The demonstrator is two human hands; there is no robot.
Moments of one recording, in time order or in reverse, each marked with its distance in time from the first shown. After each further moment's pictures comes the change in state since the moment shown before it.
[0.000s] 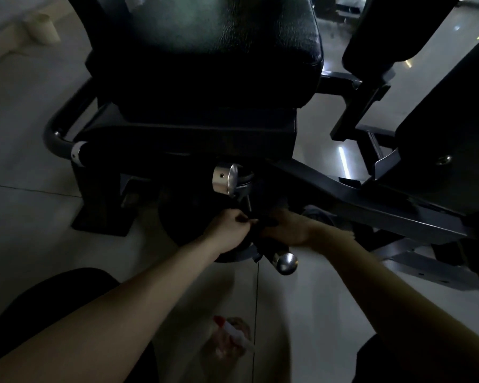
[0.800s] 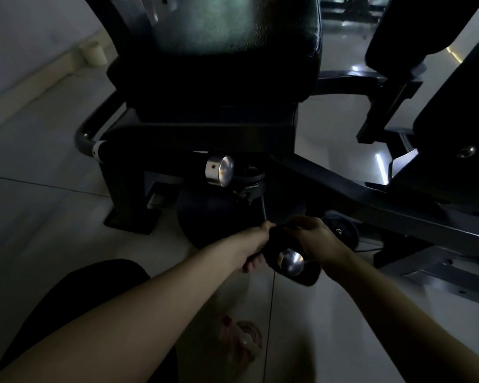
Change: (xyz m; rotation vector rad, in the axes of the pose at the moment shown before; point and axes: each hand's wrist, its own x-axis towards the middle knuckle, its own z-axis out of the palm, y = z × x) left_hand -0.017 0.018 0.031 -0.183 -0.162 -0.540; right_hand -0.033 0.018 0.016 0.457 0.294 -0.040
